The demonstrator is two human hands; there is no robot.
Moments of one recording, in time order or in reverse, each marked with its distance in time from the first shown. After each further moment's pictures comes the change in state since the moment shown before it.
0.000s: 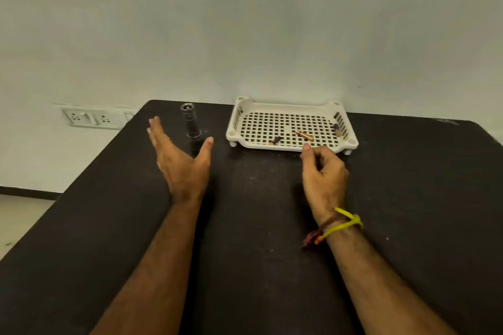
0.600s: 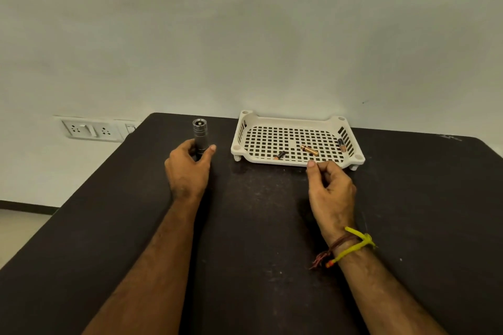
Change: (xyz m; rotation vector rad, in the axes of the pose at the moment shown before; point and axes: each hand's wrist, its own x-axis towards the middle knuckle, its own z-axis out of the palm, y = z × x) left_hand 0.033 -0.012 0.020 0.074 -0.148 -0.075; right_hand 0.002 0.006 0.000 -0.004 -0.019 -0.004
